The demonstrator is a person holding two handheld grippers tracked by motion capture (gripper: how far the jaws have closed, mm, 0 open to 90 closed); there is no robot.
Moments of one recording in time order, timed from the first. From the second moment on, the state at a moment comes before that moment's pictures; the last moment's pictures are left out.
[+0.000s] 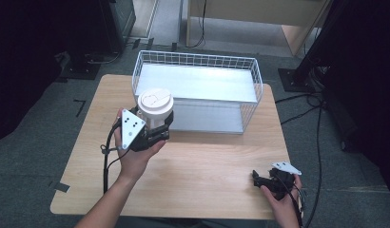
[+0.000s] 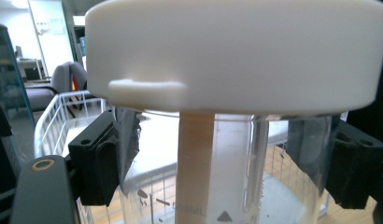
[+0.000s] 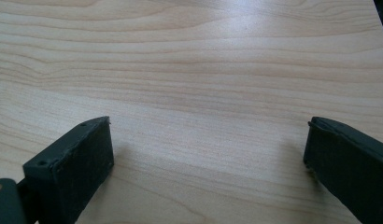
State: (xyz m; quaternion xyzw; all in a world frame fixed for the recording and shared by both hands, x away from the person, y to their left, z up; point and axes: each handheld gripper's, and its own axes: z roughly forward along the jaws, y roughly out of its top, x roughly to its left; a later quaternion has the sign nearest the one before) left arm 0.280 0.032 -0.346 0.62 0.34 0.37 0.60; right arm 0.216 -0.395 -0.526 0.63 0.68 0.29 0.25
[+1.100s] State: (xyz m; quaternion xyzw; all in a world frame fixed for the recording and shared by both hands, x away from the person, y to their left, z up) left arm 0.355 -0.005 -0.283 0.61 0.34 0.37 0.61; right arm 0.216 -0.394 -0.526 0.63 0.68 0.29 0.25
